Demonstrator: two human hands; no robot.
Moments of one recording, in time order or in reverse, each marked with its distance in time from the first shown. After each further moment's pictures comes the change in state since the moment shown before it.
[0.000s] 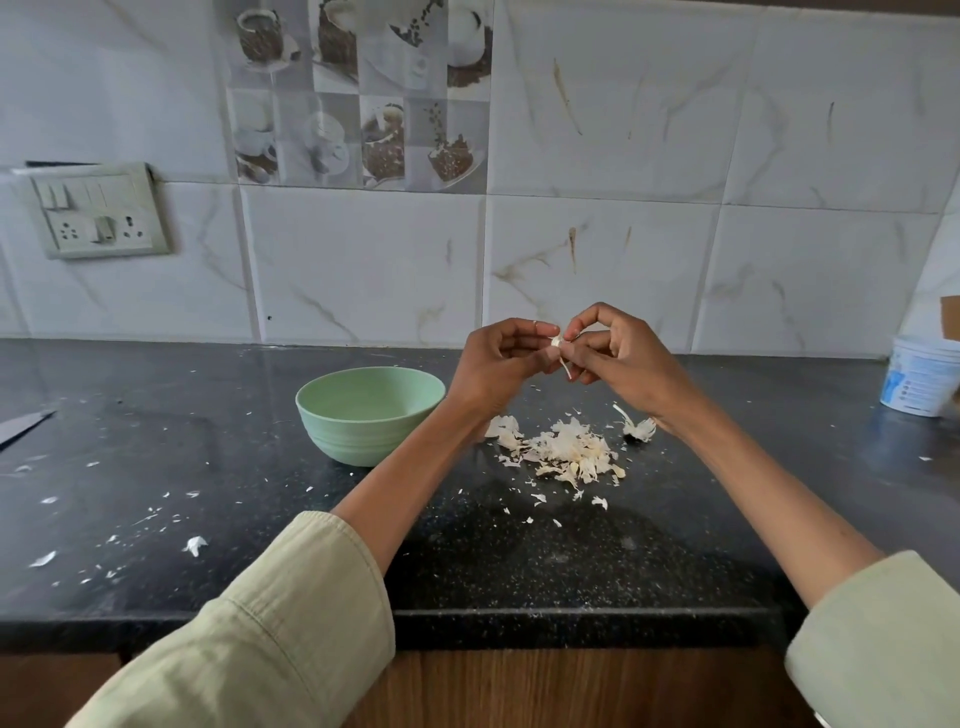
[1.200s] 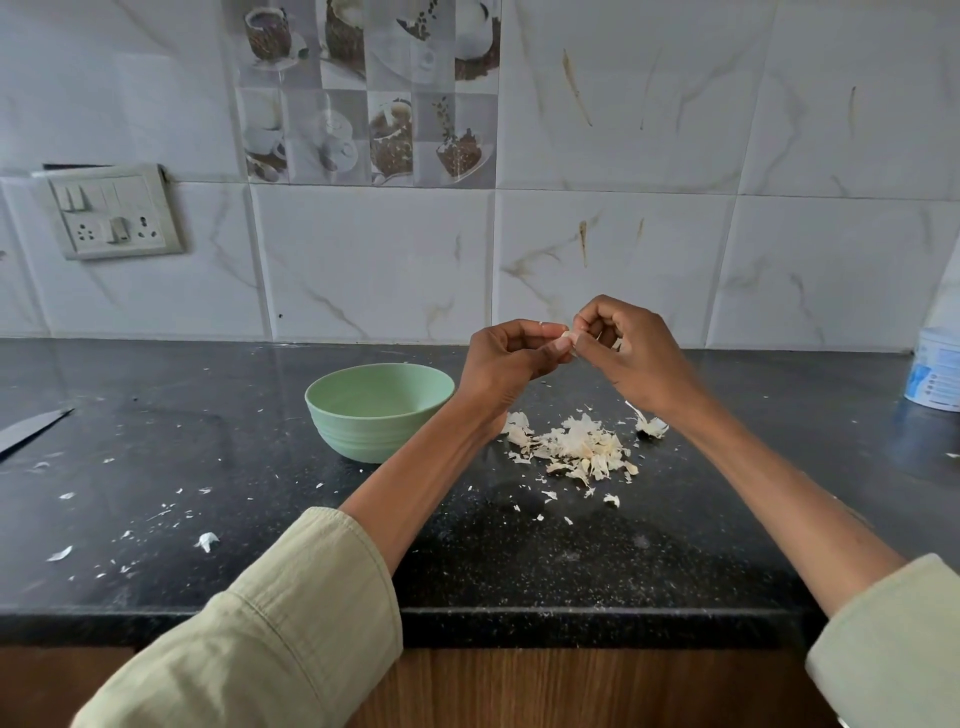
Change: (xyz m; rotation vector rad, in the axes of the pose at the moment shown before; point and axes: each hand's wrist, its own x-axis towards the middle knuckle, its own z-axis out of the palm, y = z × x) left_hand -0.003 0.004 0.007 -0.204 0.056 -0.128; right_hand 0.001 -0.005 0.008 -0.265 0.116 -0.203
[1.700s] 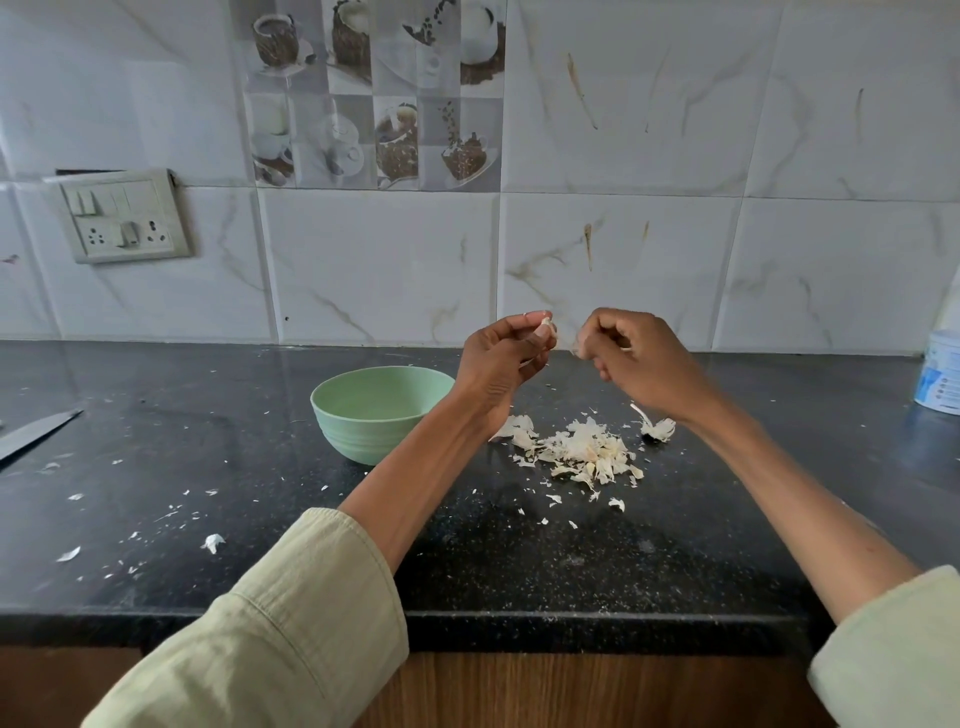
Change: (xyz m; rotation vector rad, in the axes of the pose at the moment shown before) left_hand 0.008 0.003 -0.005 -0.229 0.072 -0.094; right_hand -0.001 -0.002 -0.006 0.038 -0.100 0.037
